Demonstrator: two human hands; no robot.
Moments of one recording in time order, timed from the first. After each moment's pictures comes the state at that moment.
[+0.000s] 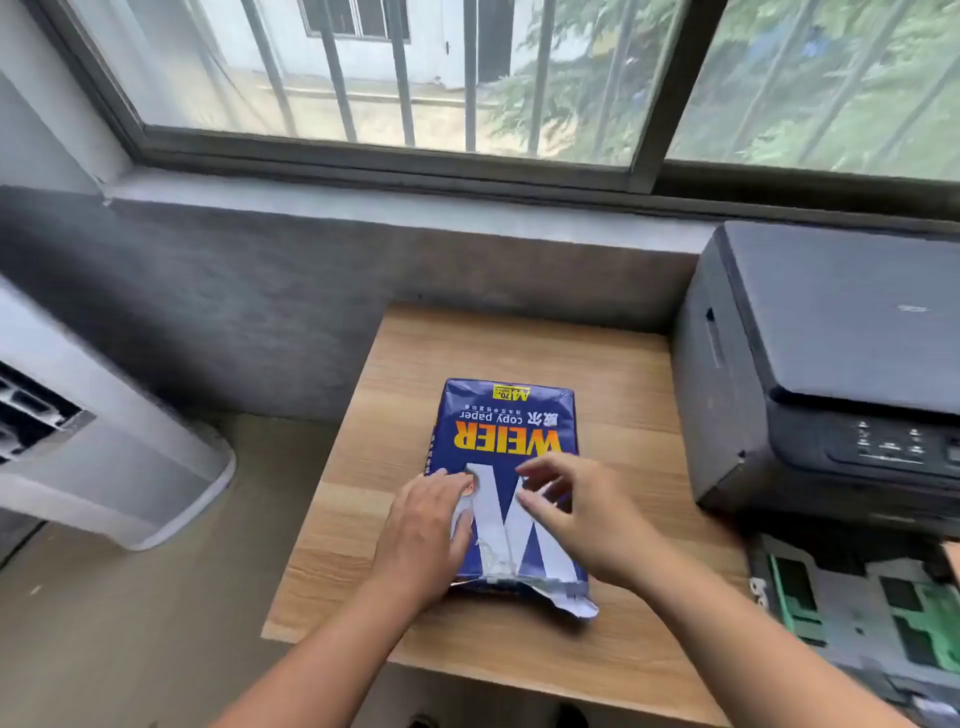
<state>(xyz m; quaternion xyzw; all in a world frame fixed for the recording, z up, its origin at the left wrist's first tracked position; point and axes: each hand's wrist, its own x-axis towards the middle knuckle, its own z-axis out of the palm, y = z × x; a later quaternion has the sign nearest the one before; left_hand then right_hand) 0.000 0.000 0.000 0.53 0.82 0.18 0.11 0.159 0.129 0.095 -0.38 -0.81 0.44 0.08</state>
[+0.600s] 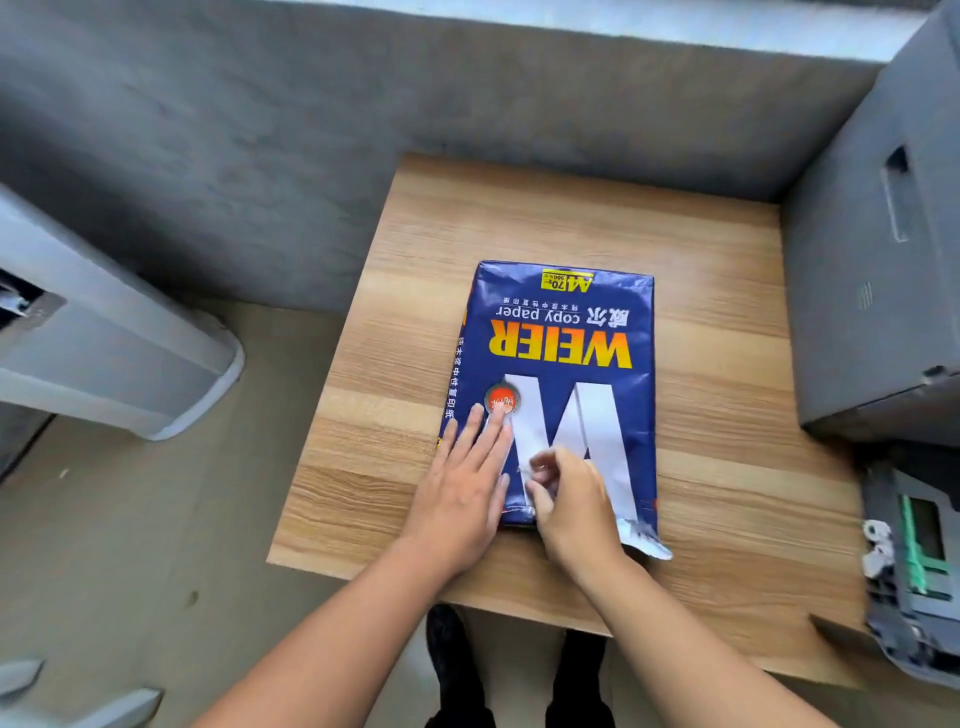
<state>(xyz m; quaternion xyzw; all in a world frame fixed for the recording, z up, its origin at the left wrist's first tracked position) -0.006 -0.014 -0.124 0.59 0.79 0.05 0.16 0.120 0.072 -0.112 -0.49 -0.78 0.39 0.05</state>
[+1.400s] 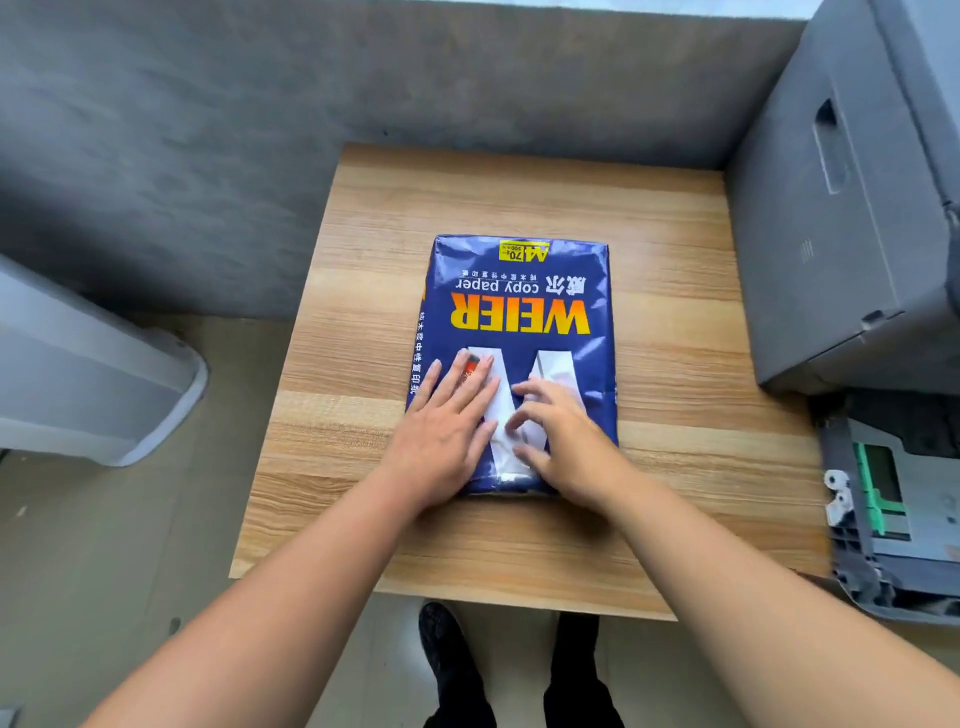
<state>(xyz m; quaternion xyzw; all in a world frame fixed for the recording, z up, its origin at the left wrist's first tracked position) -0.033 0.037 -0.132 0.66 0.74 0.02 0.13 0.135 0.135 -0.096 -0.33 -0.86 0.38 -0.03</state>
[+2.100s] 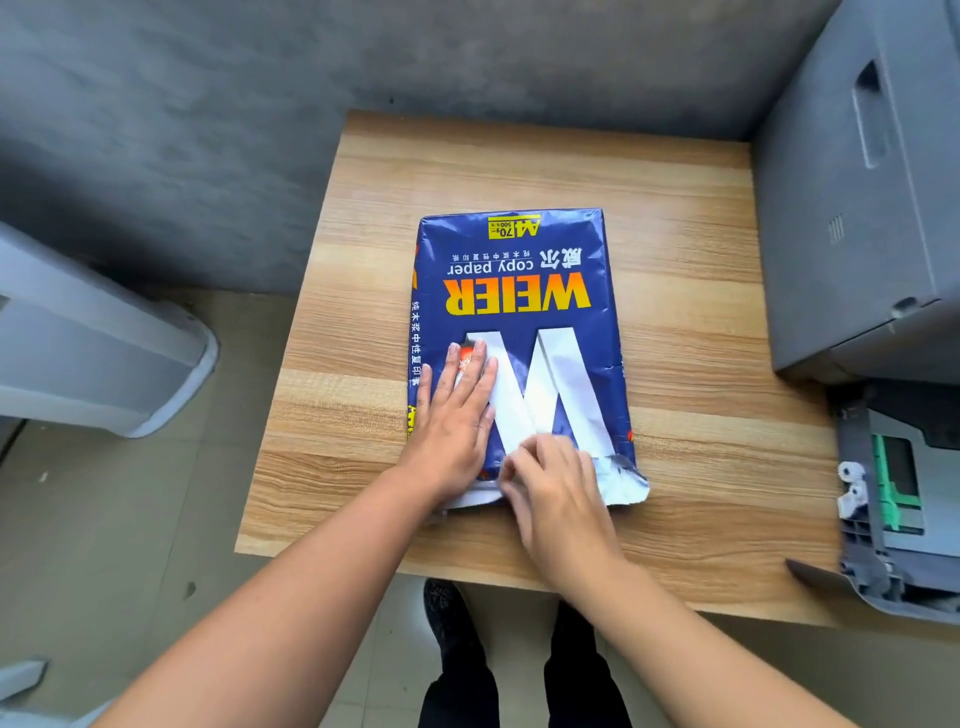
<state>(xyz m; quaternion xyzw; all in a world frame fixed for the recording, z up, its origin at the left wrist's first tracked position) -0.013 0.031 -0.142 0.56 0.79 0.11 0.23 0.155 0.054 -0.094 -0.36 -0.90 0.24 0.05</state>
